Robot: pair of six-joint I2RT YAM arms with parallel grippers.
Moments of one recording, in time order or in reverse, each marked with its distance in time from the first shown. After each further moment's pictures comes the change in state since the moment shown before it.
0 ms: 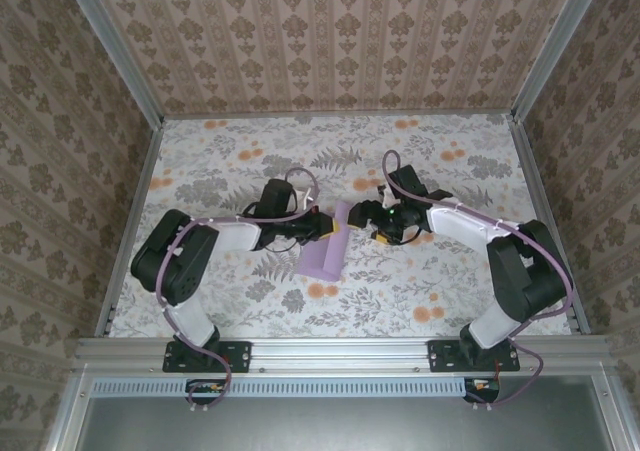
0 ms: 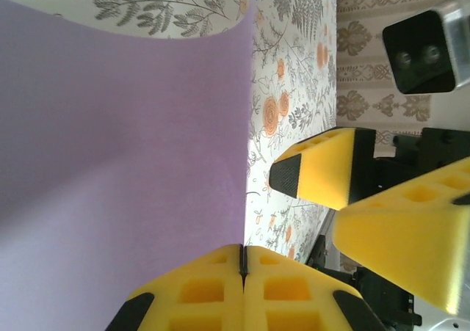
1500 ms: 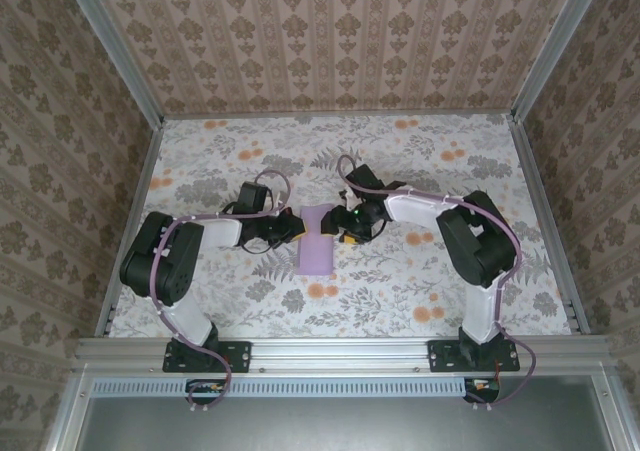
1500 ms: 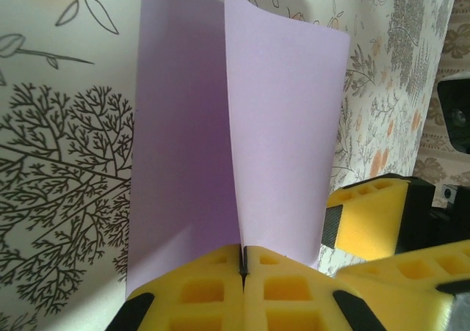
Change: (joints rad) left arm 0.182 -0.045 -0.050 -0.238 -0.112 0.095; right arm 0.146 0.340 0.269 -0.043 -0.034 -0.060
